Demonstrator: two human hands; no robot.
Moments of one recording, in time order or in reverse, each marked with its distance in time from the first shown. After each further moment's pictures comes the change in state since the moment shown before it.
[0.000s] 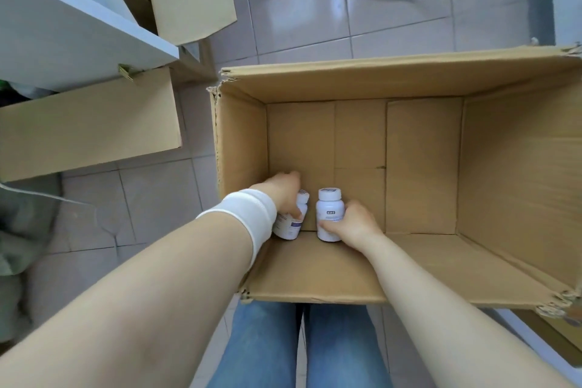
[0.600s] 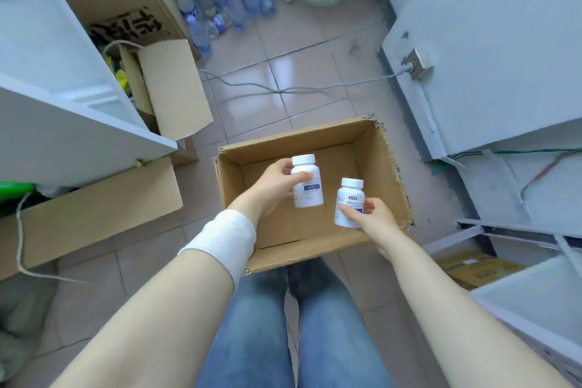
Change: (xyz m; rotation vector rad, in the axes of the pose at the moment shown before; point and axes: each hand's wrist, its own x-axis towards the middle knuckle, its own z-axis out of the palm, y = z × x) left_hand -0.214 0.082 -0.055 -1.018 0.189 0.477; right_hand -0.224 0.020 -0.106 0.678 0.322 -0.165
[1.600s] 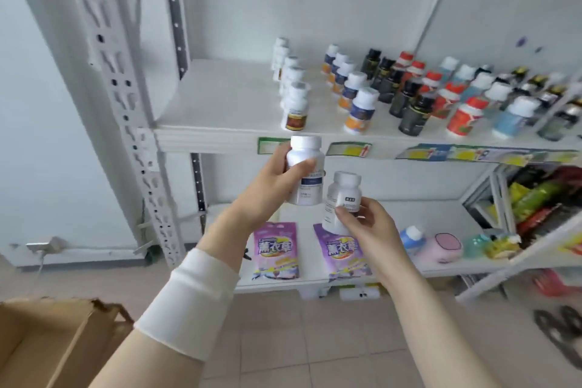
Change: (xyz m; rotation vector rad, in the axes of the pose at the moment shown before) left_hand -0.524 -0.059 0.430 0.536 -1.268 0.760; right_hand -0.592 0.351 -0.151 0.845 1.304 -0.473
